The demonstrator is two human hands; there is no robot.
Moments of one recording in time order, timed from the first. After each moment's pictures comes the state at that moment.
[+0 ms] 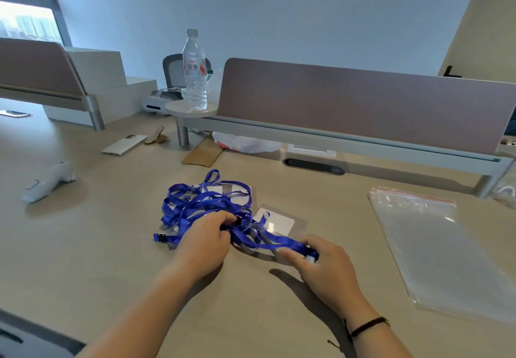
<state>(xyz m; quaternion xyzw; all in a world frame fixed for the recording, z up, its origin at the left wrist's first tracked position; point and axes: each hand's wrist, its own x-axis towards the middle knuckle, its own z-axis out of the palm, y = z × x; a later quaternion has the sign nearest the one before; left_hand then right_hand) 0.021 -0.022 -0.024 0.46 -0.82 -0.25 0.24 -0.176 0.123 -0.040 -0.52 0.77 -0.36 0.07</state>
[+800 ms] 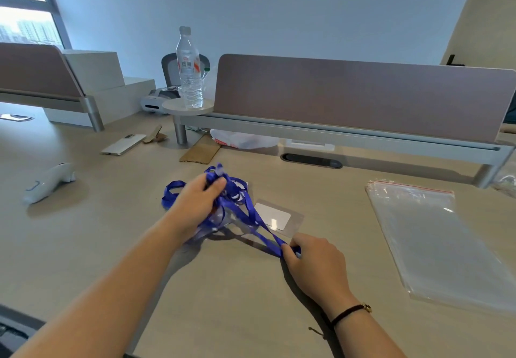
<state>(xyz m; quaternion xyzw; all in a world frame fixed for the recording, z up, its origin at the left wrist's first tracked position) 0.011 -0.050 0.020 0.41 -0.65 -0.53 0.35 -0.166 0.115 -0.043 -0.51 0.83 -0.22 0.00</state>
